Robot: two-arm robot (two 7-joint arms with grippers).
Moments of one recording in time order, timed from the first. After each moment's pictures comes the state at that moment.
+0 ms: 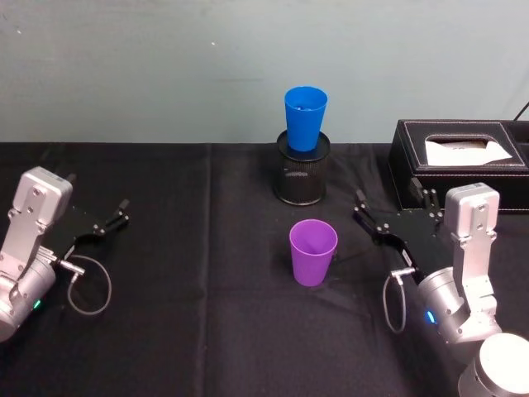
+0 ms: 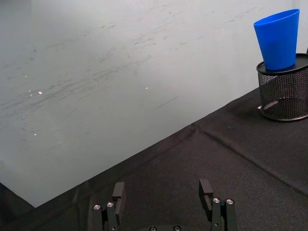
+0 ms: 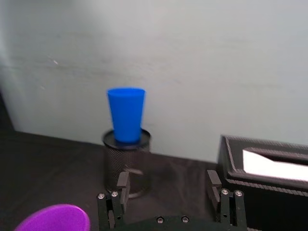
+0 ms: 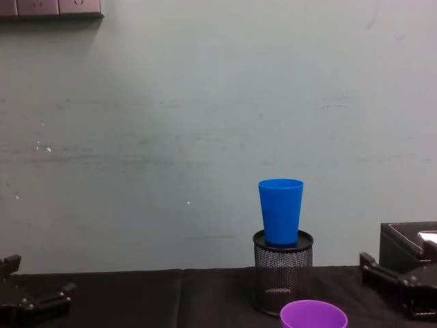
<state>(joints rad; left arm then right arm) -0.20 0.60 0.45 -1.41 -0.25 -0.12 0.03 0.04 0.16 -0.16 -1.48 0.06 -0.18 0.07</state>
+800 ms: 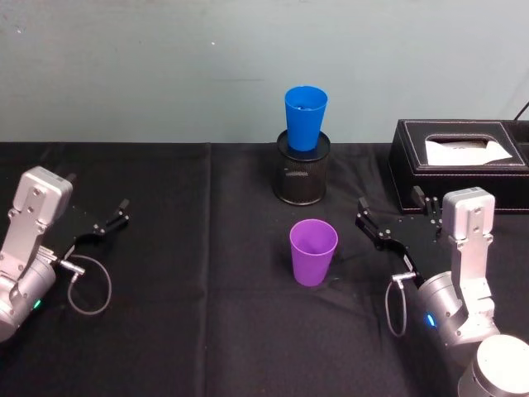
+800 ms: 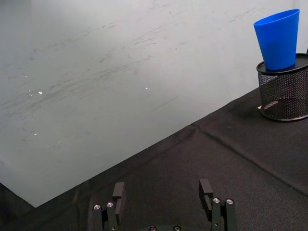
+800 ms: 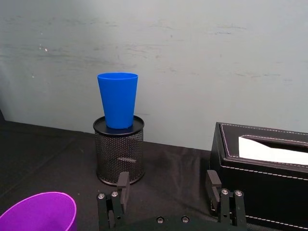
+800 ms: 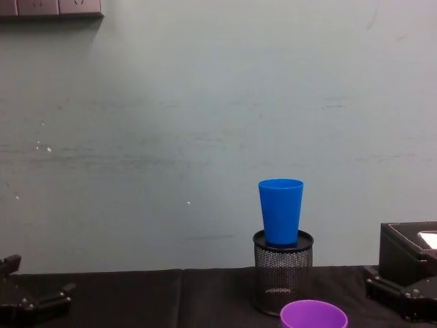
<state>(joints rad) -0.20 0.60 0.45 -1.41 -0.25 -0.12 0.03 0.05 0.15 -0.15 -1.44 0.04 -0.17 0.06</state>
